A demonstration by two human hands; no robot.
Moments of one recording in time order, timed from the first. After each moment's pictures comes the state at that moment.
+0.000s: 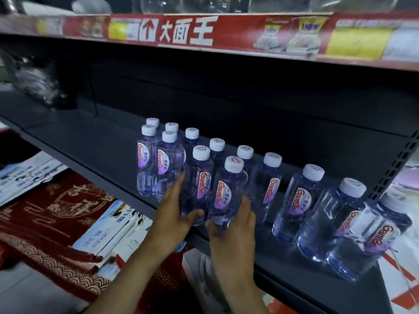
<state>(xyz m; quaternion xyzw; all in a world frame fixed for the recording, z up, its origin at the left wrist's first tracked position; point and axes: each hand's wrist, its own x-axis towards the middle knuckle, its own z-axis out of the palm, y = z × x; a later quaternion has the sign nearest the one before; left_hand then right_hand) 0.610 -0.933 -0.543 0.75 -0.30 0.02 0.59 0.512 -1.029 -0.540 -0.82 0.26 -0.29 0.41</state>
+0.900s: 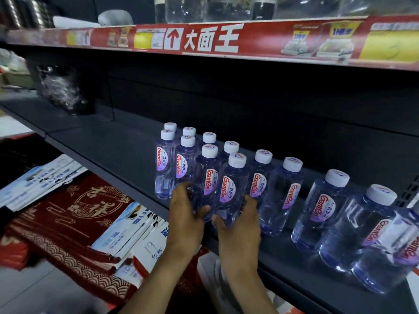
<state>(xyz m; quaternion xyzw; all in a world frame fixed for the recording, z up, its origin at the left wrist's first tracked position) 0.620 -0.939 -0.554 0.77 -0.19 0.14 0.59 0.547 -1.021 -0.550 -0.79 0.25 -0.34 0.44</state>
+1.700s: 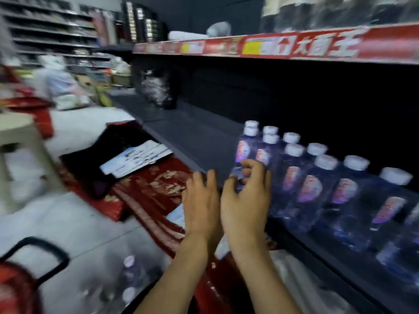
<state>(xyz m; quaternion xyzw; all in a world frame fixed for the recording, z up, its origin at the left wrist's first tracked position) 0.626 -0.830 -0.544 0.95 -0.08 0.27 0.14 0.562 -0.890 -0.483 -0.77 0.08 -0.44 0.46</state>
